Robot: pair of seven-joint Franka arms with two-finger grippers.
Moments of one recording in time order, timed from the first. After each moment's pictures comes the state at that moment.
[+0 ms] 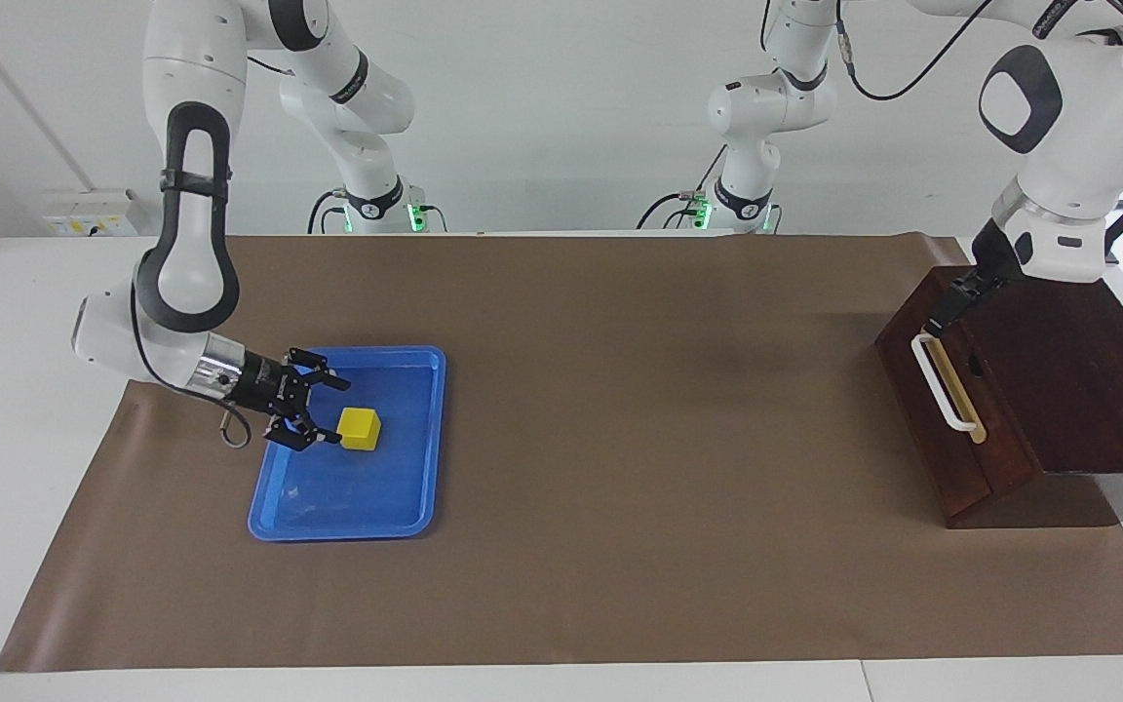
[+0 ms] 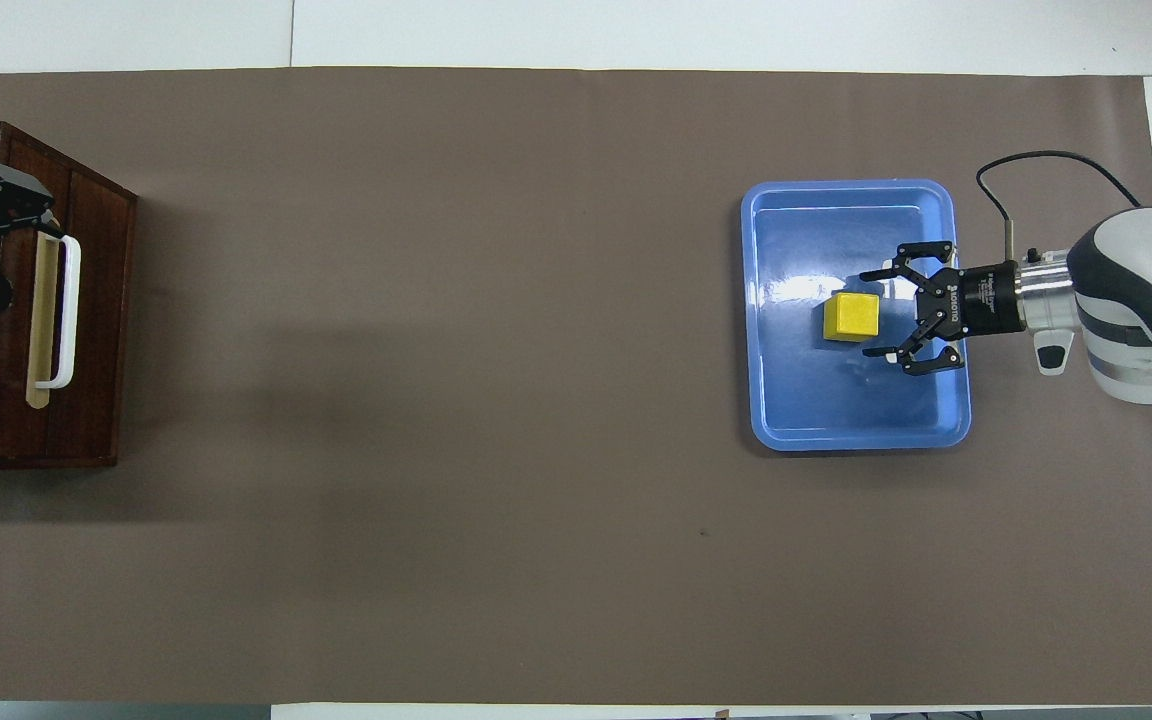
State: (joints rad) left arm 0.10 0.07 -0.08 -1.60 0.04 1.65 -0.37; right arm -0.18 0.30 0.02 -1.89 0.73 1.90 0.89
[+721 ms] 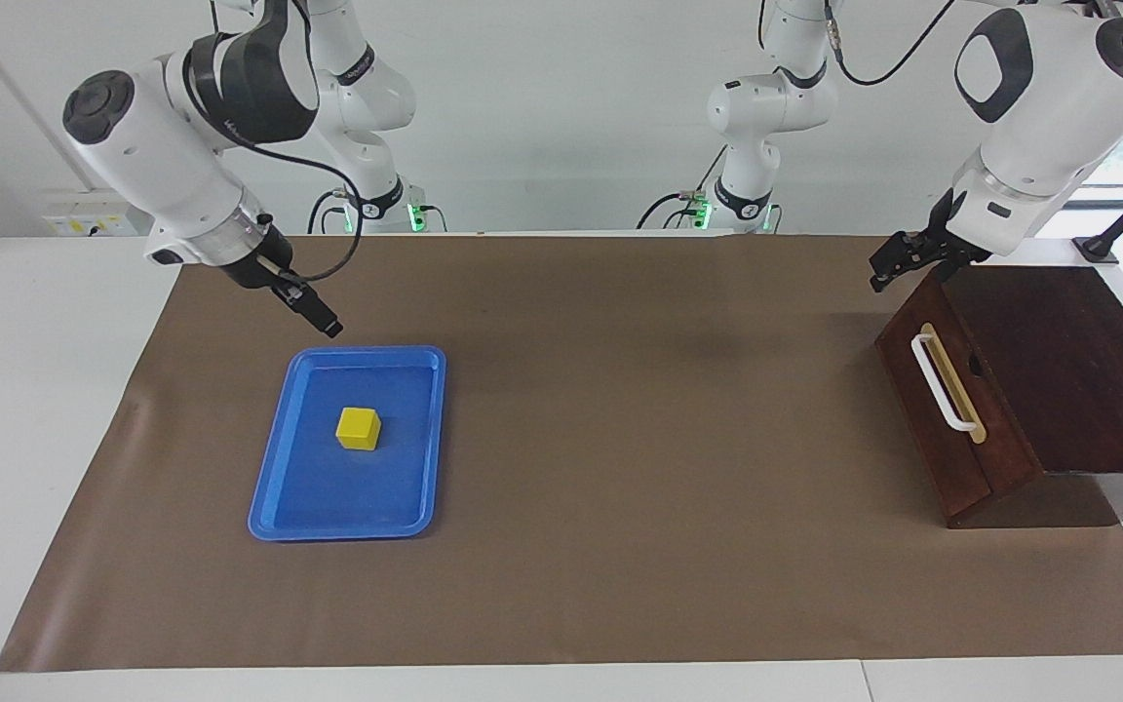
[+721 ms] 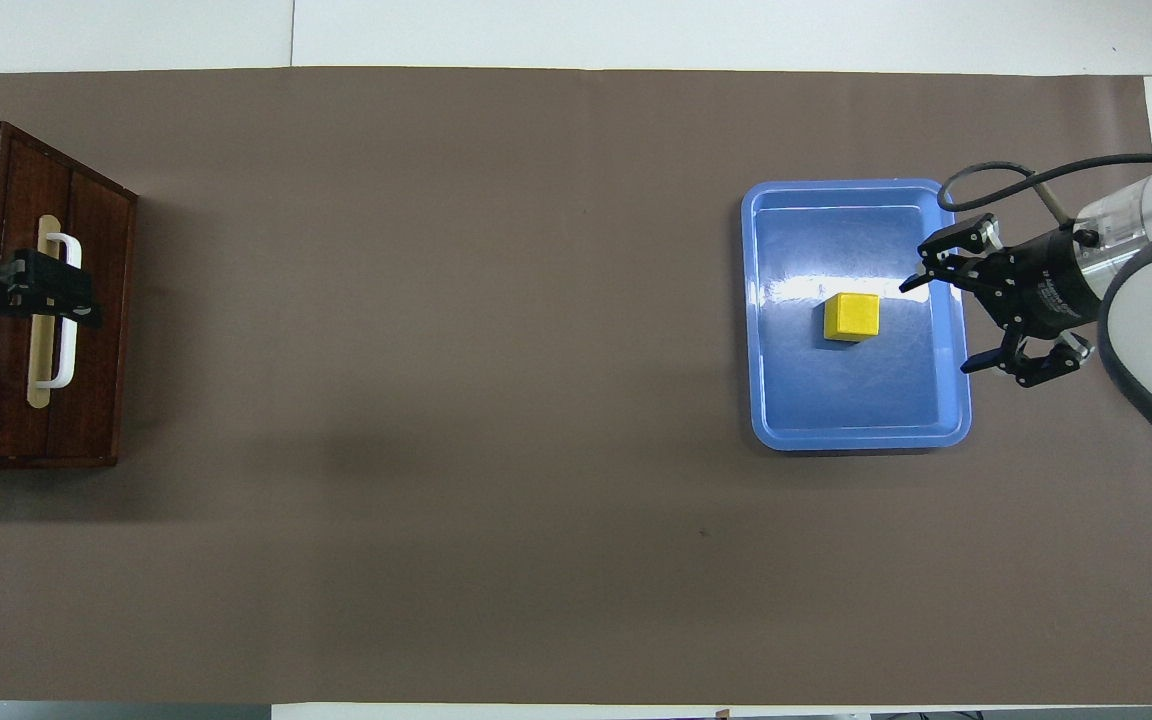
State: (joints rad) left arm 0.06 0.01 -0.10 -1.63 -0.02 1.52 -0.11; right arm 0.01 0.02 0.03 -1.73 0.16 1.67 0.70
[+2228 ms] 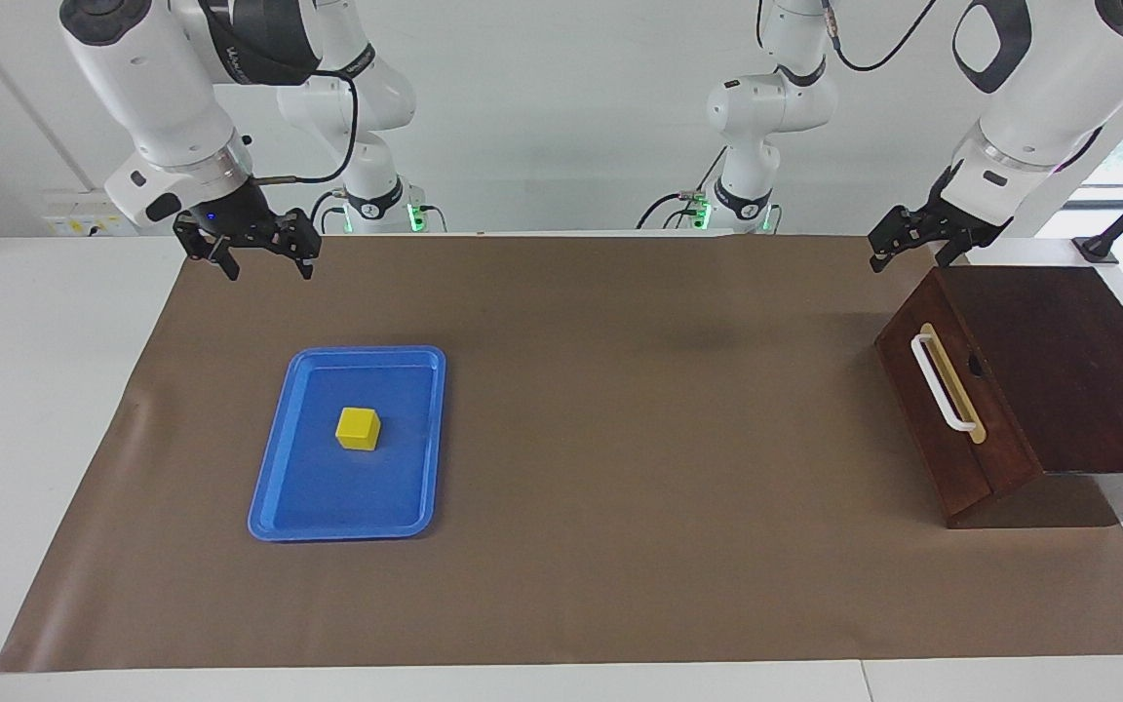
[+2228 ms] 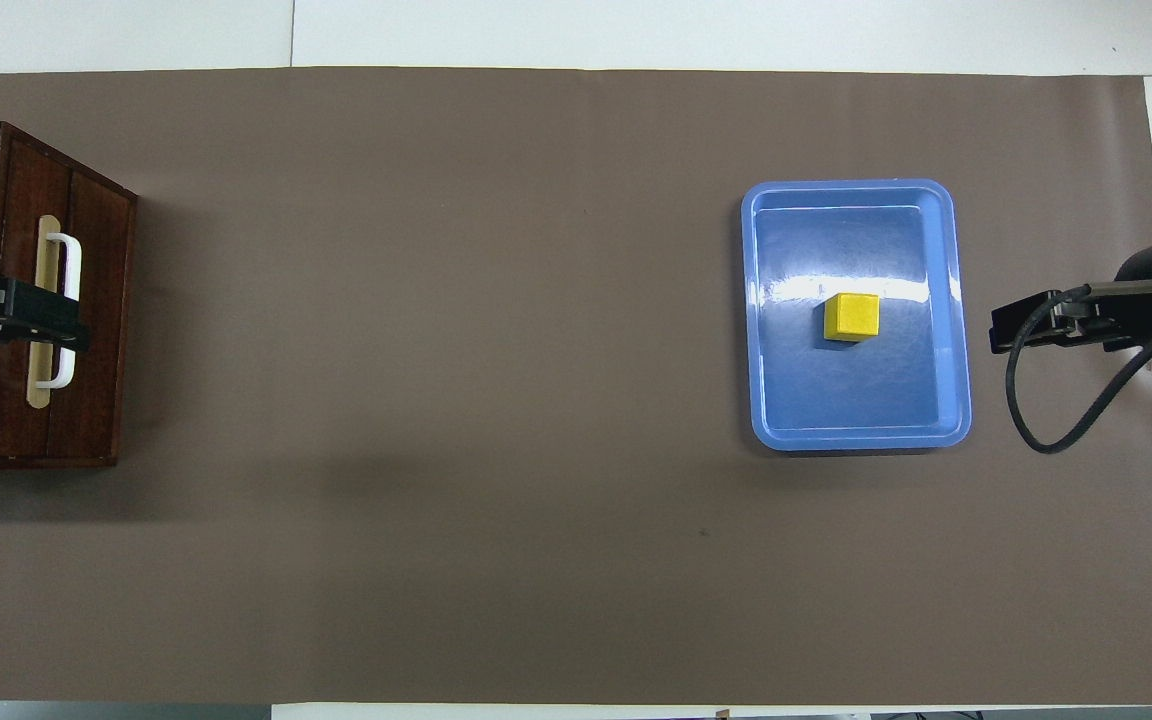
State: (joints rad) left arm 0.04 -0.02 -0.07 -1.63 -0.02 1.51 -0.03; right arm 0.01 -0.06 0.01 -1.72 -0.03 1.60 0.03
